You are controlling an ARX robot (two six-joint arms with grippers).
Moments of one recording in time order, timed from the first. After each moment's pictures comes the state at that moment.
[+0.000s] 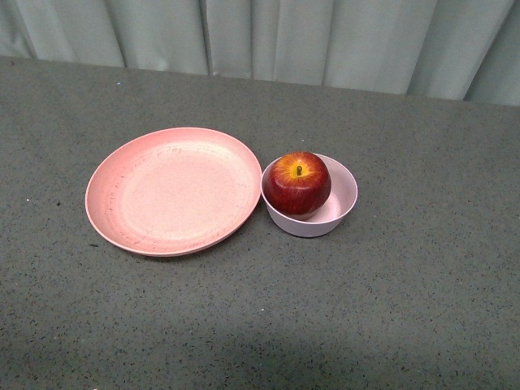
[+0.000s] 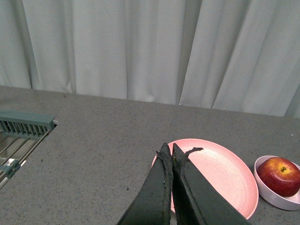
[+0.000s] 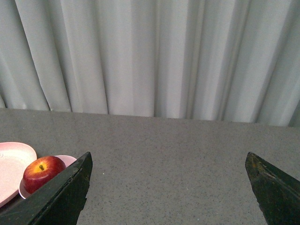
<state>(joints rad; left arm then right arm) 0.00 0.30 0.02 0.30 0.00 -0.01 0.00 0.00 0.01 0.00 0.00 -0.01</state>
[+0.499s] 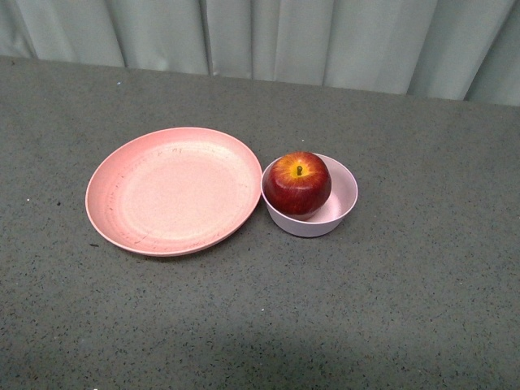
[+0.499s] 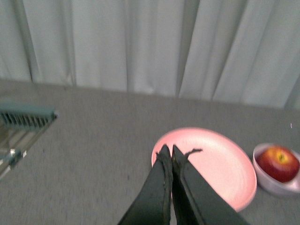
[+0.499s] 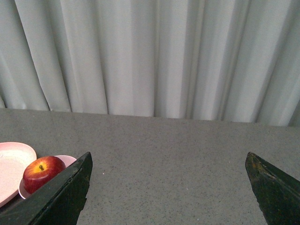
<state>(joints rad) 0.00 0.12 0.02 0.11 0.00 -0.01 0.00 0.00 0.01 0.00 0.00 -0.01</state>
